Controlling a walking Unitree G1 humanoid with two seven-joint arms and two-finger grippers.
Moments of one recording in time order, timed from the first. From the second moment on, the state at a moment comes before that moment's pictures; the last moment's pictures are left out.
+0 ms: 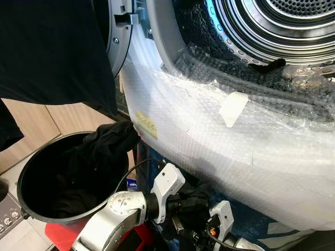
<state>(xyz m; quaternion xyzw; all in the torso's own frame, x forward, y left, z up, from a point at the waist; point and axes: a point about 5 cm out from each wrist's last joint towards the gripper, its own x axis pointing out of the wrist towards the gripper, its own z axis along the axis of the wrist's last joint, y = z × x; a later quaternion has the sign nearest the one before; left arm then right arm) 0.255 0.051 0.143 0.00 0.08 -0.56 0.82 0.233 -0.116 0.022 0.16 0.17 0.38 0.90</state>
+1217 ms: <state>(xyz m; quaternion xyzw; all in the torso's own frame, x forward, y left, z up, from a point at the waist) 0.254 0.028 0.173 -0.11 0.06 -0.57 0.81 0.203 -0.125 0.045 0.25 0.10 0.42 0.87</state>
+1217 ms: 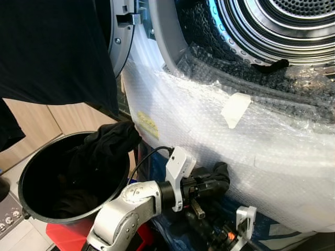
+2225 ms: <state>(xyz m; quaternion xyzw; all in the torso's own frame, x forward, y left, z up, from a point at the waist) 0.254 0.027 0.180 -0.11 0.06 -0.57 0.81 0.232 -0.121 0.038 0.21 0.03 0.31 0.93</state>
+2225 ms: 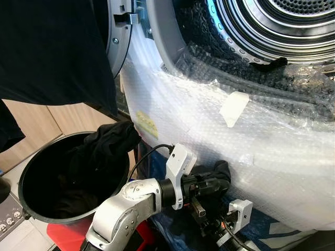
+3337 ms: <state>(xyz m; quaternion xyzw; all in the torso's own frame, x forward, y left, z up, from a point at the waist) 0.253 0.030 0.185 -0.10 0.06 -0.57 0.81 0.238 -0.111 0.046 0.25 0.00 0.32 0.92</state>
